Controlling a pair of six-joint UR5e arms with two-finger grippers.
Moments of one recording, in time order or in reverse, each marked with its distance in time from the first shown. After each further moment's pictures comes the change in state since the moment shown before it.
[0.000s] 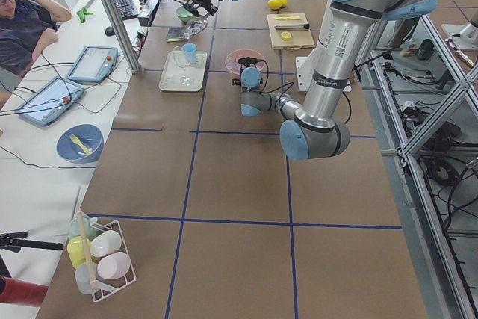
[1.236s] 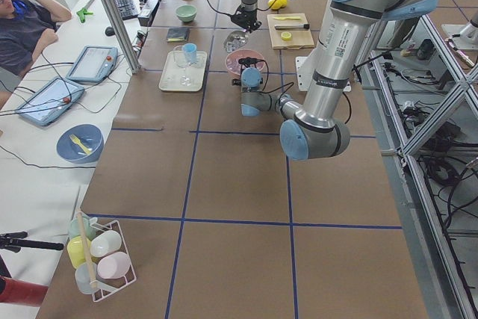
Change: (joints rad) left arm 0.001 0.001 0.000 0.000 0.000 -0.001; right arm -0.299 -0.218 0.523 0.023 -0.064 0.311
